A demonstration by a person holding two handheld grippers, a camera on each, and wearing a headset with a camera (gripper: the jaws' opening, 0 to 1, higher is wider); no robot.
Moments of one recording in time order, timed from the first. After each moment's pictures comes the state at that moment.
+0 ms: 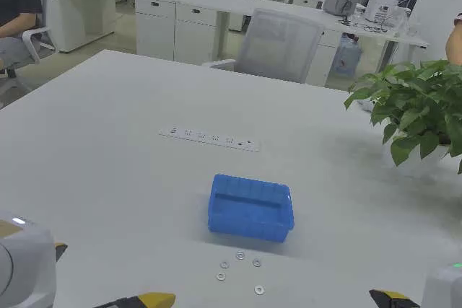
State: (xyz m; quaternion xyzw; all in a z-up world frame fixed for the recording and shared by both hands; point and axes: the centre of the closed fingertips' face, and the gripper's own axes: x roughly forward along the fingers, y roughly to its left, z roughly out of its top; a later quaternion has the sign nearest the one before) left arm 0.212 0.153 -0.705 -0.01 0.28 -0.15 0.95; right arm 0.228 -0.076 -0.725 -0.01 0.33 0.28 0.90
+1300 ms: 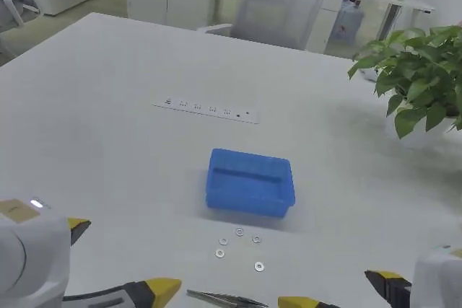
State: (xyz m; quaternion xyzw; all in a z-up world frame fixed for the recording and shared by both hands) left arm 0.222 0.142 -0.715 0.01 0.28 -0.19 0.94; right arm 0.237 -0.074 -0.736 -0.02 0.35 0.28 0.90
